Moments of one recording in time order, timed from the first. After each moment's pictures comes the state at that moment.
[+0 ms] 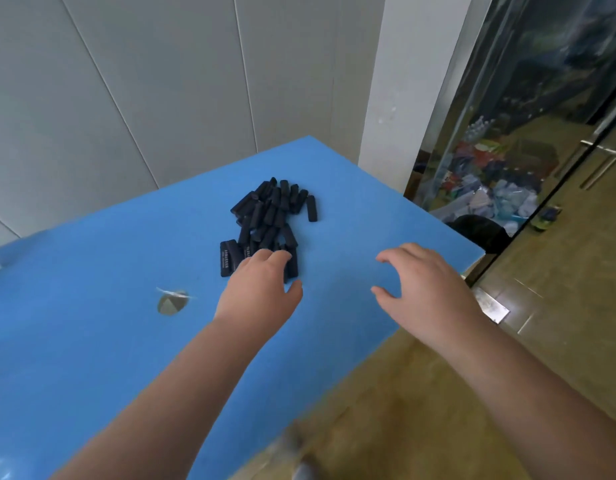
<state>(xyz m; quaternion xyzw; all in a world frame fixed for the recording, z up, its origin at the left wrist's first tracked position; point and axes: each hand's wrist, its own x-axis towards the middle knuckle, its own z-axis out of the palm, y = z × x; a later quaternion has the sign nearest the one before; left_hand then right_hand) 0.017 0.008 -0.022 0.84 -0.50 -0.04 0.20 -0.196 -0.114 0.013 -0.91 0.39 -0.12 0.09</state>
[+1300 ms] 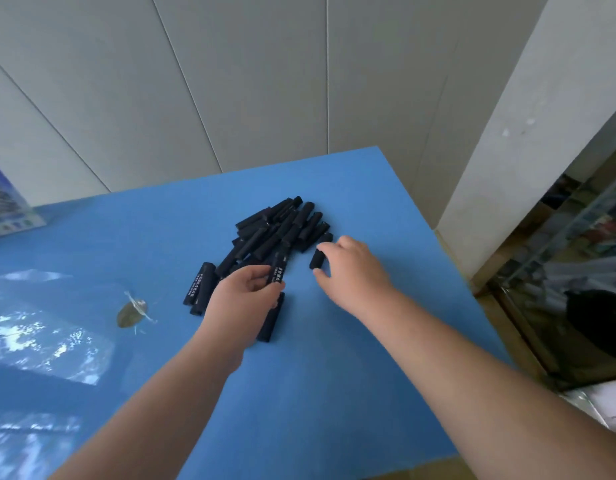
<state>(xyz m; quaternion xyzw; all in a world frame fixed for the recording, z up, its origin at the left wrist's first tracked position) 0.021 -0.122 -0.036 0.80 -0.02 -0.20 0.56 -0.020 -0.310 -0.059 -0.96 0.16 -0.04 0.21</state>
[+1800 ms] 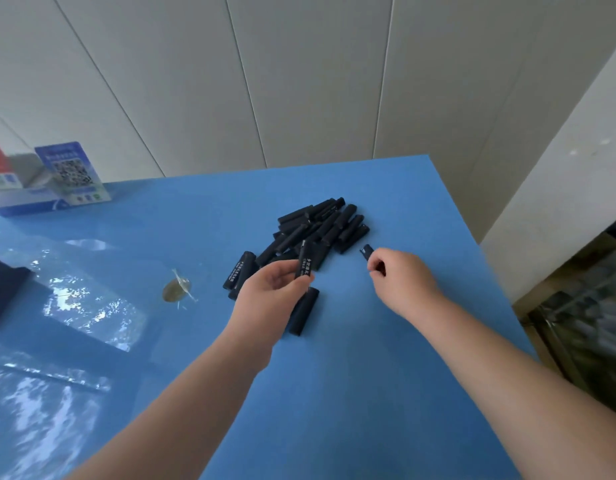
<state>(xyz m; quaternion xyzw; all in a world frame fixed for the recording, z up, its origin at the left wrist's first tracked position) 0.004 -0.110 -0.023 0.74 0.00 -0.19 0.64 -0.020 -0.332 -0.064 -0.94 0.20 0.00 0.27</state>
